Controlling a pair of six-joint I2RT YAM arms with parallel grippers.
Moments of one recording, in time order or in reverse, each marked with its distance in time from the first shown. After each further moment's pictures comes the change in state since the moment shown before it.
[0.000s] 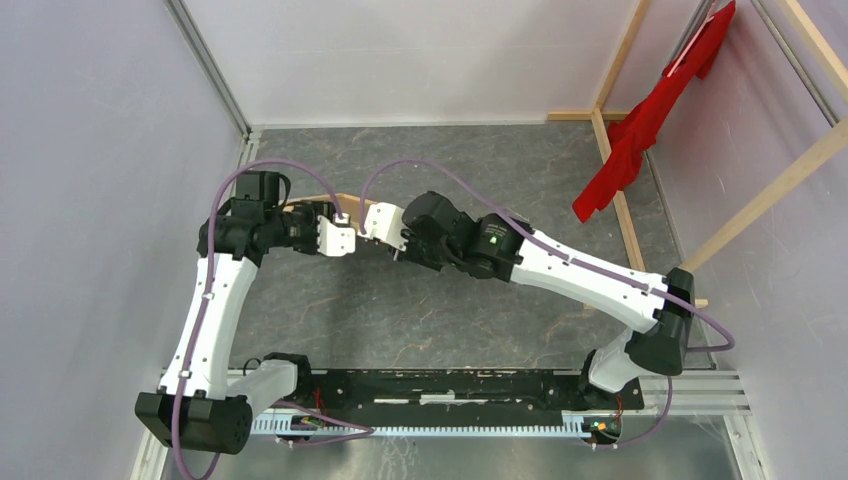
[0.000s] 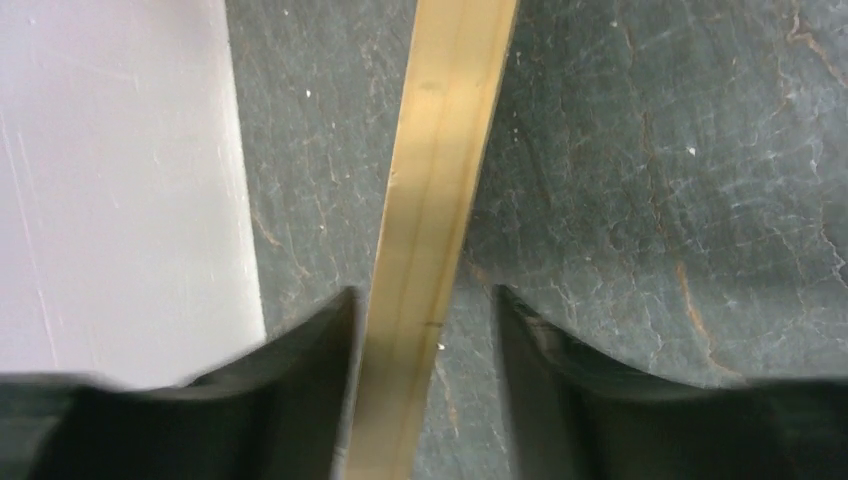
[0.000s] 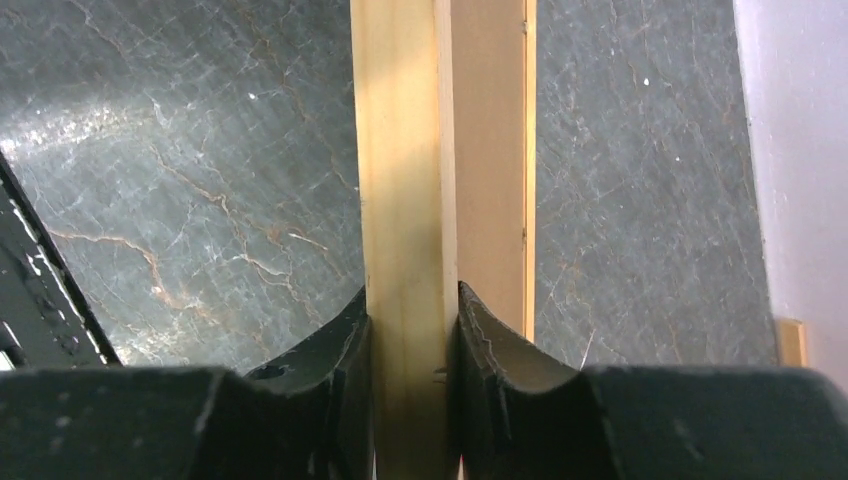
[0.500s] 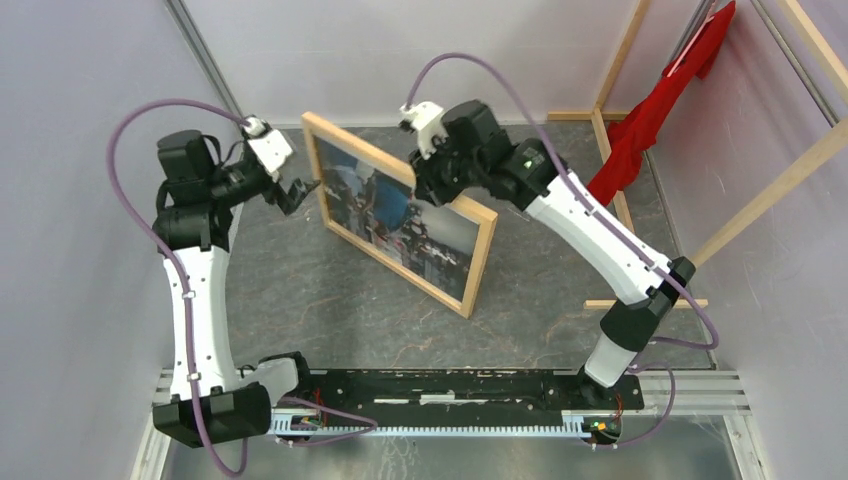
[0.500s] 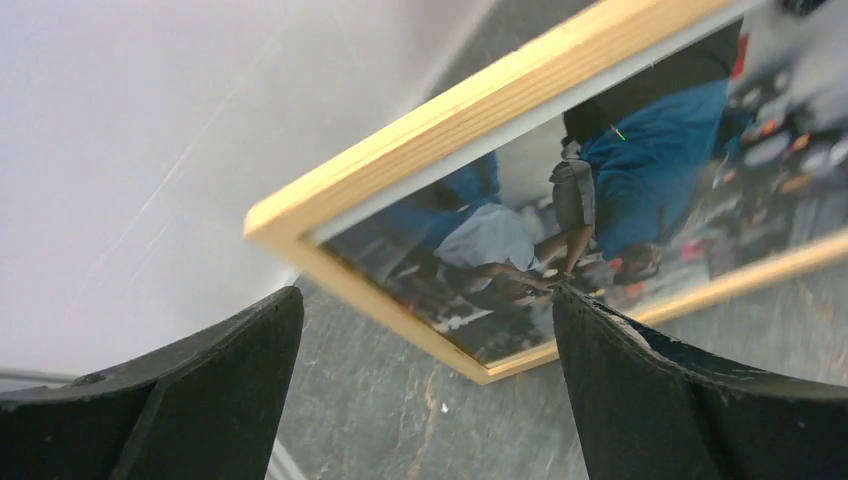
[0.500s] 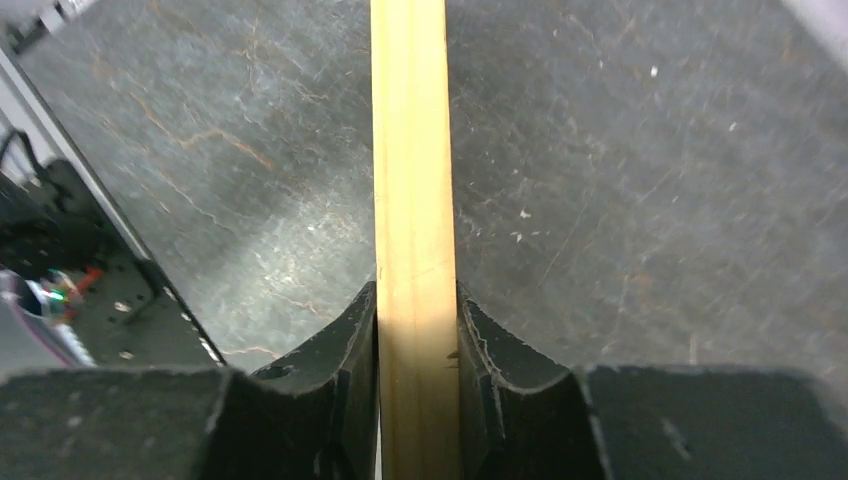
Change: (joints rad) left arm 0.244 0.037 0.202 0.296 0.257 -0.679; right arm -0.230 0.155 0.464 -0.182 -0.220 0.277
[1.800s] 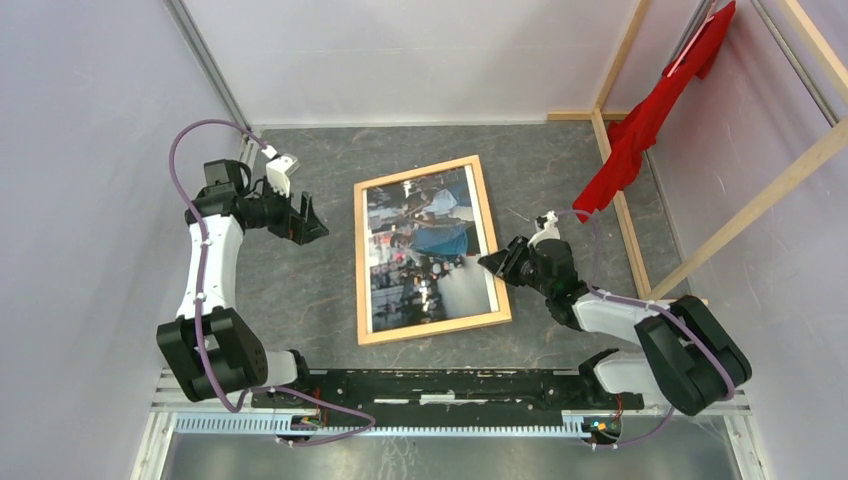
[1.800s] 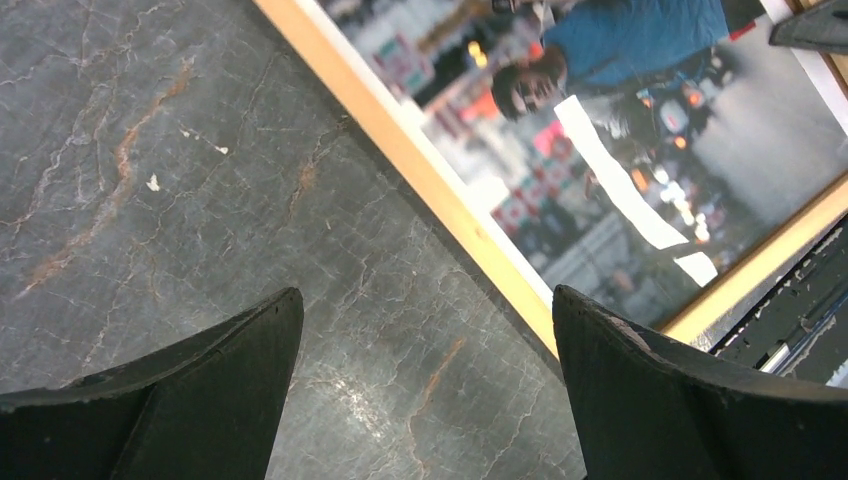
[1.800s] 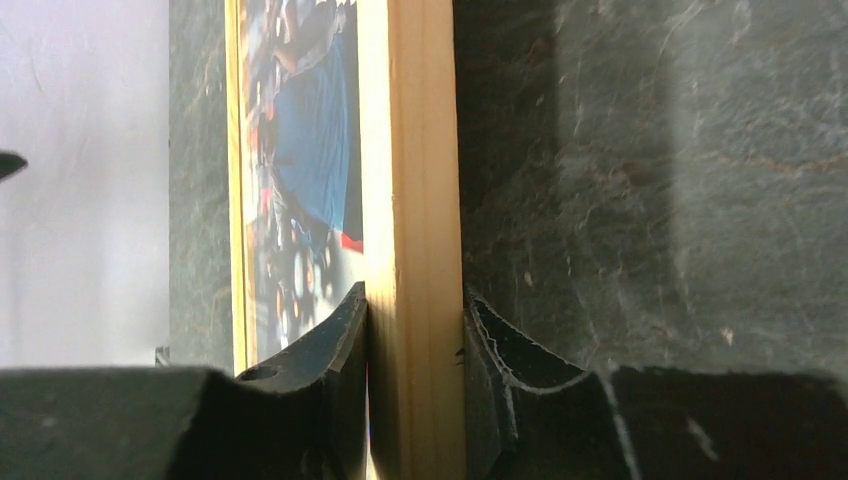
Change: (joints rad) left arm 0.109 0.228 -0.226 -0.114 -0.116 -0.359; right arm -0.396 -0.433 -1.682 1.401 -0.097 0.942
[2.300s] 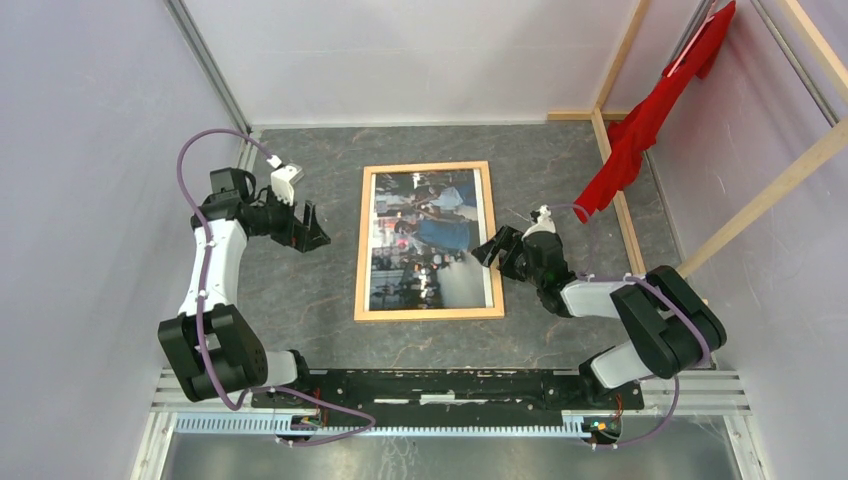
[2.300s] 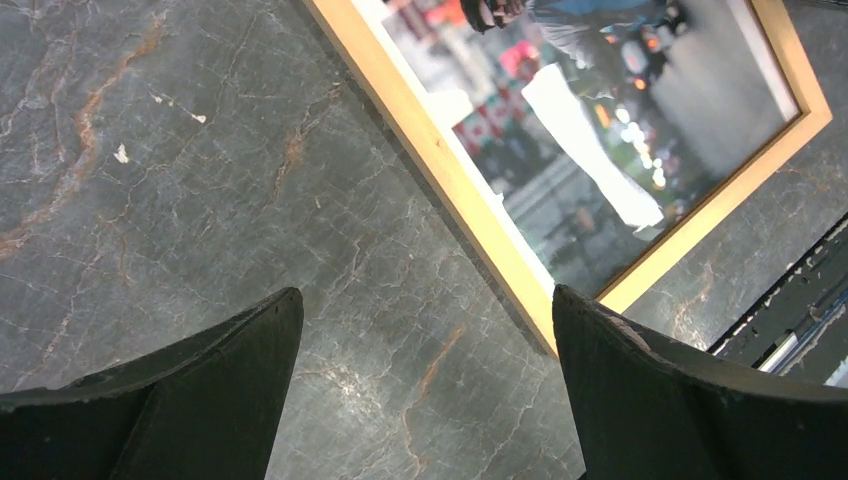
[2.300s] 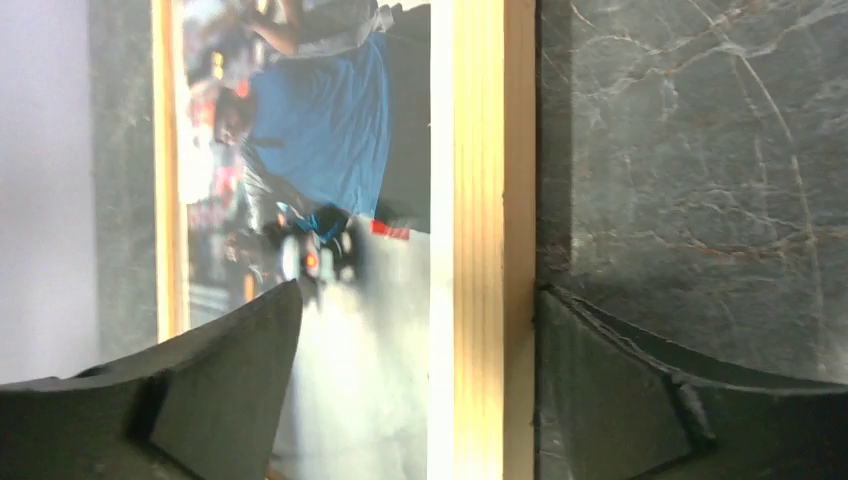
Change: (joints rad) left arm 0.000 0.000 -0.076 0.029 -0.015 0.012; right arm -0.005 0.195 0.075 0.104 0.087 -0.027
